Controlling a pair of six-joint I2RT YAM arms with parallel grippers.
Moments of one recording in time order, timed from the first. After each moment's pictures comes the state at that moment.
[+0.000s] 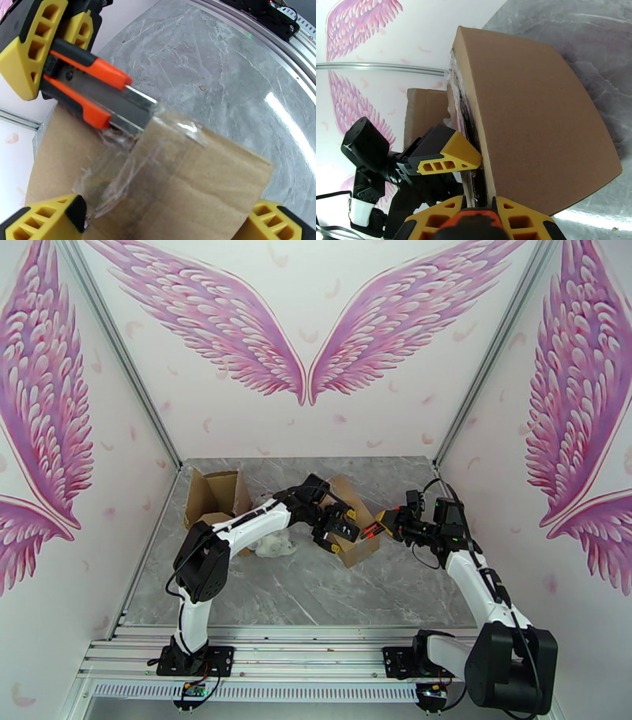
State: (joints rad) left arm -0.73 2.02 1.67 -0.53 0.62 1.31; right arm -0.15 1.16 0.76 -0.29 -0.95 0.70
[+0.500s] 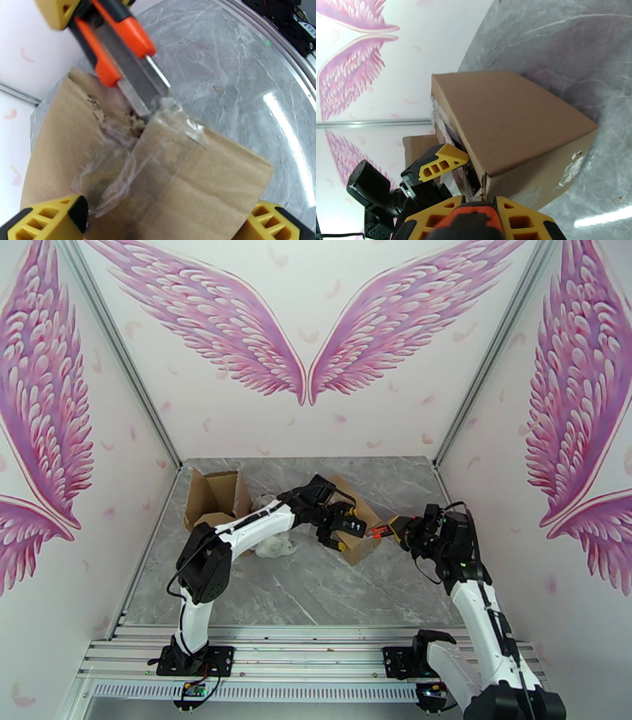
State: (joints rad) left arm -0.77 2.03 1.70 -0.52 0.49 1.11; right arm -0.15 0.89 0.65 -0.32 -0.66 1.01
